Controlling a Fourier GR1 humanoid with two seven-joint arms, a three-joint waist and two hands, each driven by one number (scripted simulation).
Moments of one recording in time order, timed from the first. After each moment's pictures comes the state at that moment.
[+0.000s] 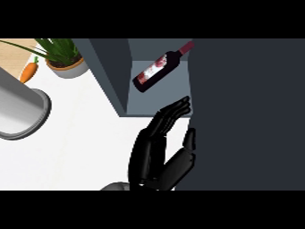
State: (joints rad) left arm -0.40 0.04 -0.82 -1.62 0.53 0.79 -0.32; right arm -0.60 -0.26 -0.03 -2.39 -0.24 -0.14 0.93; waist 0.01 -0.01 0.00
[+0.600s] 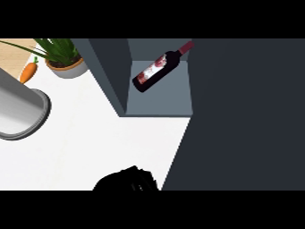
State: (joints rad) left arm -0.08 0.28 -0.92 -1.97 0.50 0.66 -0.36; right arm -0.61 -0.27 0.03 -2.40 -0.23 -0.12 0.95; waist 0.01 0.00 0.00
